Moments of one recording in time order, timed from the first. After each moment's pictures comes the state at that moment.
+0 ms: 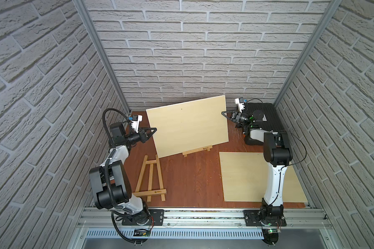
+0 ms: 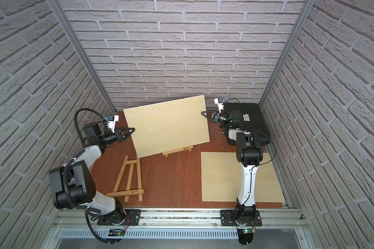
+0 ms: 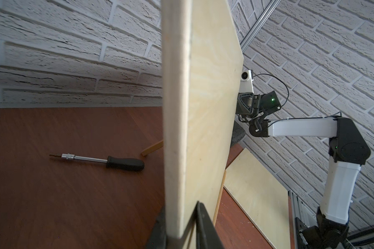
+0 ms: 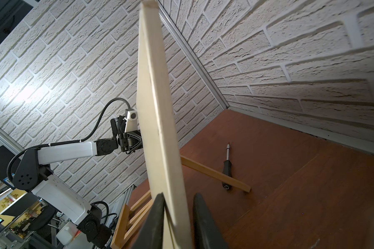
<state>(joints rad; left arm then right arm) 0.31 1.52 0.91 0.17 1.24 -0.12 -0.03 2.23 1.47 1.20 -1.25 1.13</state>
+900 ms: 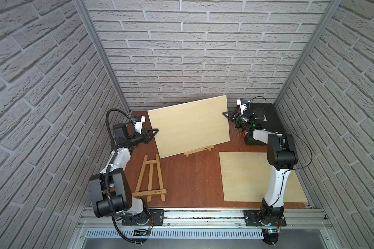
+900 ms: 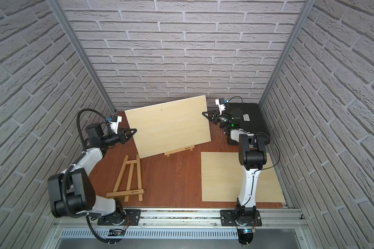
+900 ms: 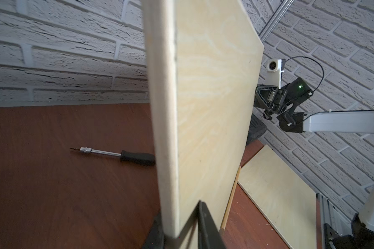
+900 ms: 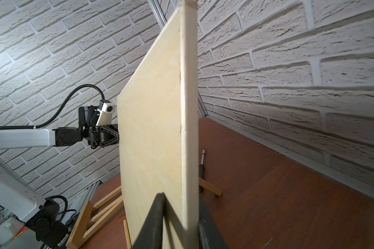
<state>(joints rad) 0.25 1.42 0.87 0.07 1.05 -0.01 -0.04 2.12 1.38 0.89 -1.19 0.65</state>
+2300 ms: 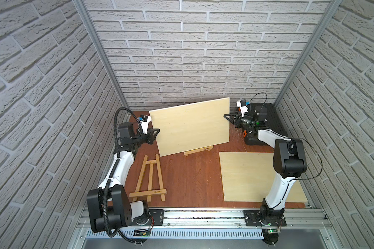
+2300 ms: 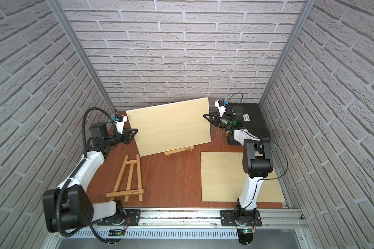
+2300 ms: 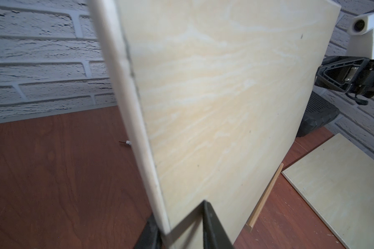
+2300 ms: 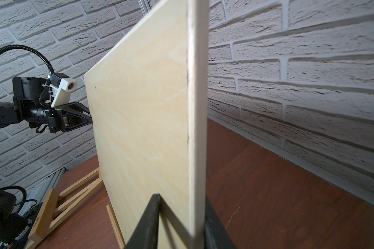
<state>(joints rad) 0.13 1.26 0.88 -0.09 0.69 0.12 -0.04 1.94 1.32 0.49 -1.09 0.26</state>
